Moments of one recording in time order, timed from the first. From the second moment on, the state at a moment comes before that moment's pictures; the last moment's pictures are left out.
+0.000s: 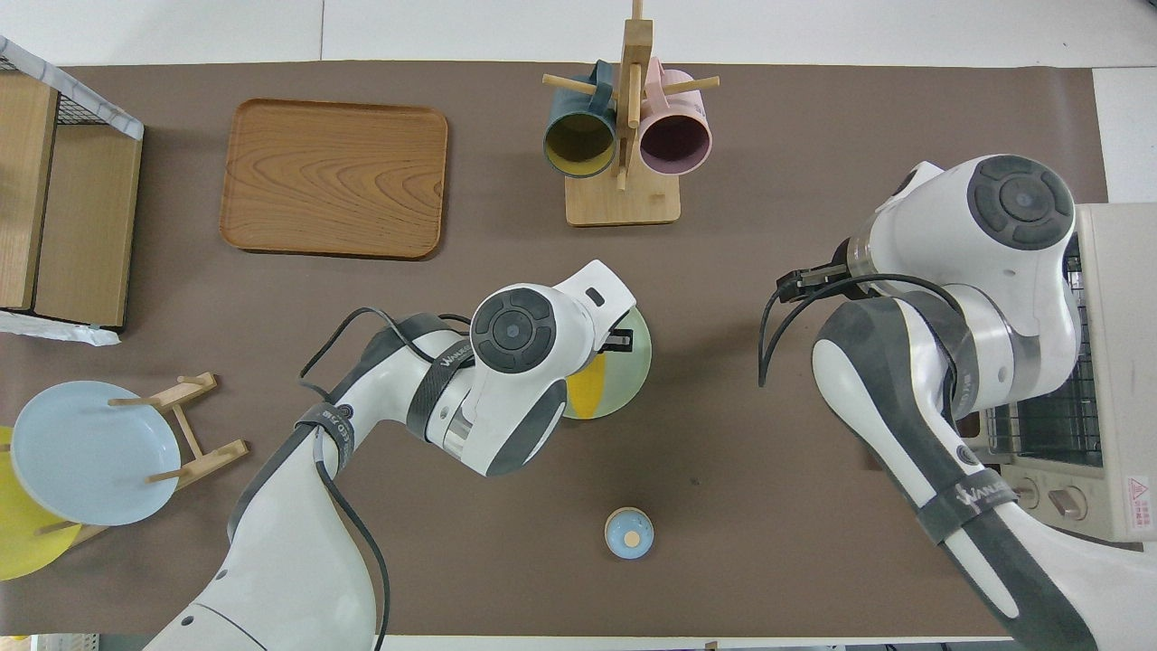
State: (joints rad) left arm -0.69 0.40 -0.05 -1.90 -0.14 2.47 -0.48; right arm 0.15 0.12 0.03 -1.98 -0.01 2.12 0.05
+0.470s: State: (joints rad) left arm -0.59 0.30 -0.03 -1.89 -0.14 2.34 -0.47; right arm 0.17 0.12 0.04 -1.98 -0.01 2.12 0.06
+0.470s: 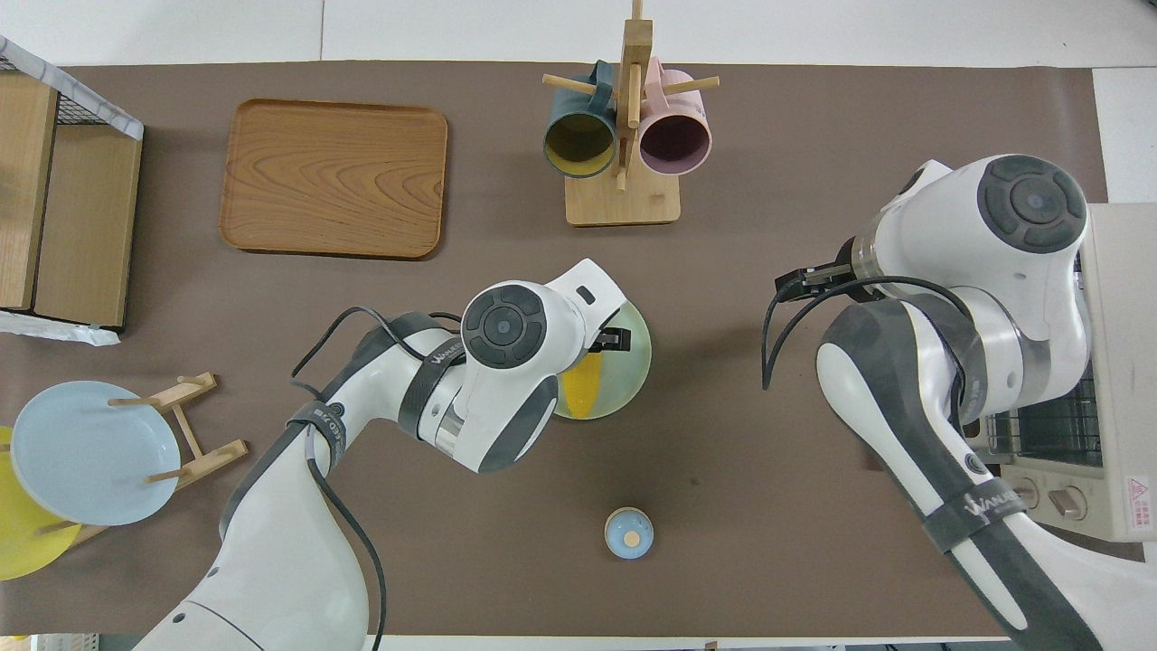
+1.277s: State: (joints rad) left arm -0.22 0.08 -0.02 -1.63 -0.03 1.78 -0.26; right arm 0.62 0.32 0.06 -1.61 -0.12 1.94 0.63
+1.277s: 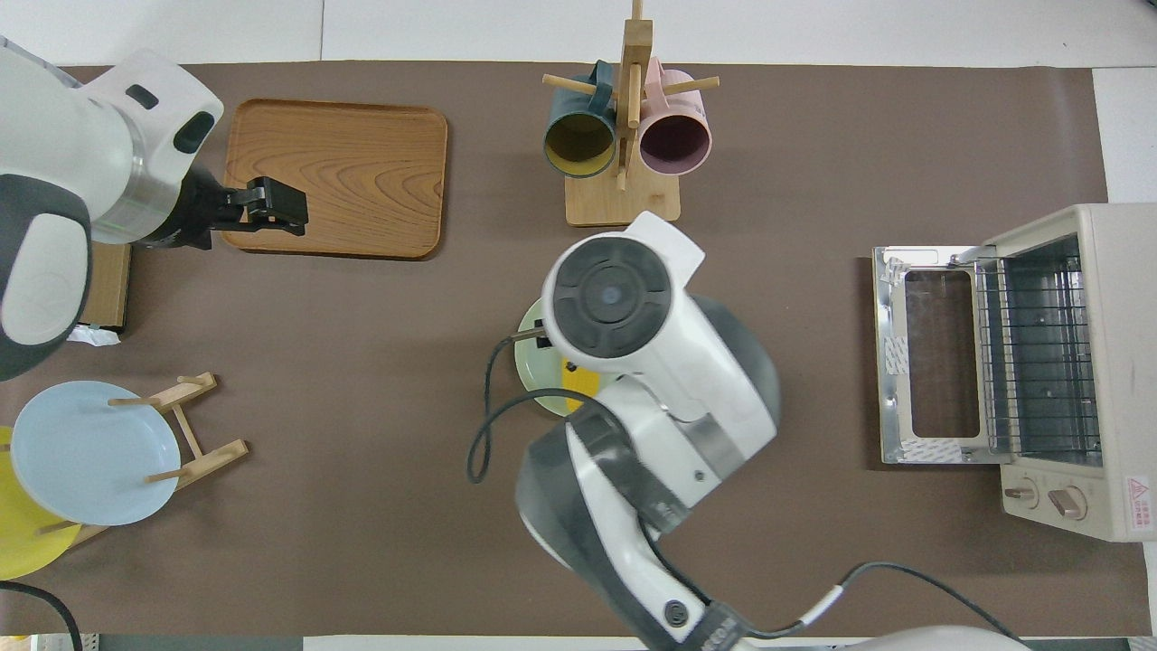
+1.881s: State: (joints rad) left arm -0.09 -0.02 -0.02 -1.63 -0.02 1.57 -0.10; right arm 0.79 0.71 0.06 -1.34 -0.27 2.04 0.86
